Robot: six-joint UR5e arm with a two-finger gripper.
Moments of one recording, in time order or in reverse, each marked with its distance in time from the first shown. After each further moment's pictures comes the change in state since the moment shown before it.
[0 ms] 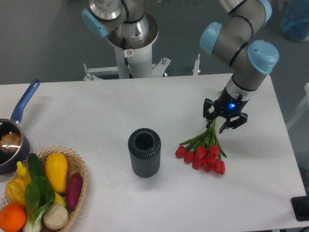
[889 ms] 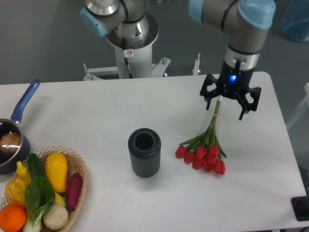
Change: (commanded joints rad) arm -0.054 0.227 0.048 0.021 0.095 0.130
